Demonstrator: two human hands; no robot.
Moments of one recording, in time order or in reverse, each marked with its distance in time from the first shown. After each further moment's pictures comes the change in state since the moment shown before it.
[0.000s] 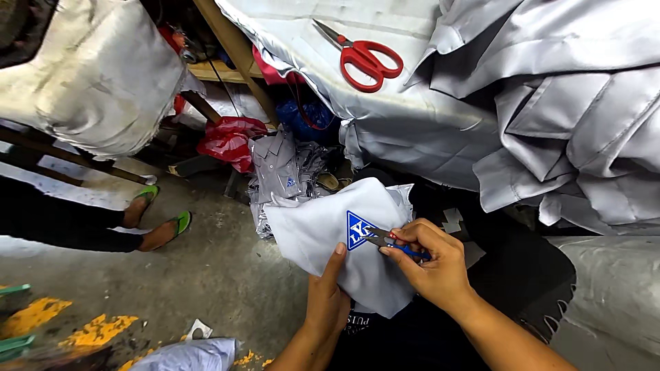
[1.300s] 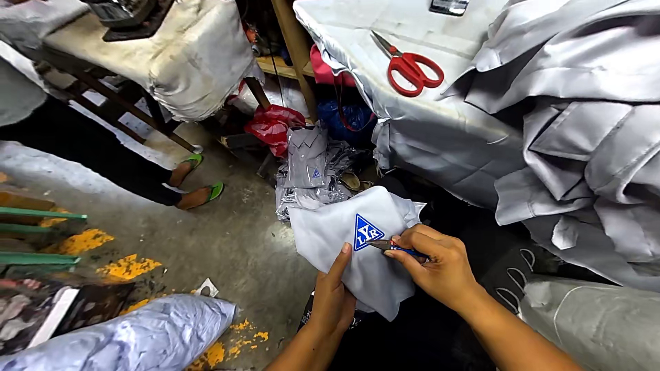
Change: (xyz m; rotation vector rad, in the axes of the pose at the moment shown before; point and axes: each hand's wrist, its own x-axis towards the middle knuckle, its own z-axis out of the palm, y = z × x) left_hand -0.047 -0.003 -0.007 -0.109 0.132 -0.038; right_hand 0.002 -0.008 -0.015 -0.055 -0.268 -0.231
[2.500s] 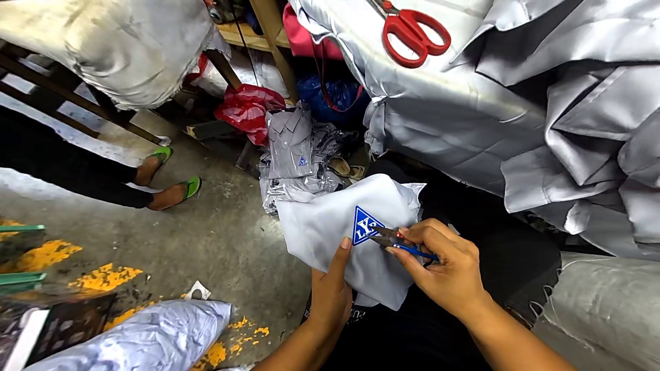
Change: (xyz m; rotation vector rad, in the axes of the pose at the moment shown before) left_hand 0.028 -0.002 -0.008 0.125 -0.046 0.165; right_hand -0.004 -0.006 0.016 -0.077 0.122 0.125
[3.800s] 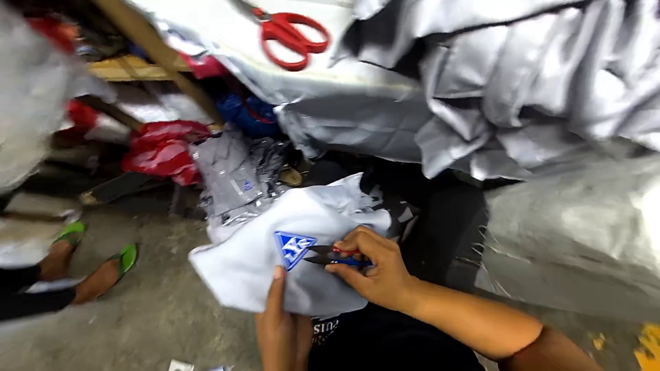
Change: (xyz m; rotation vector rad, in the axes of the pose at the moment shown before) left_hand -0.002 -0.002 -0.006 0.071 -0.067 -0.039; right_hand -0.028 -0.005 0.017 0.244 0.137 0.131
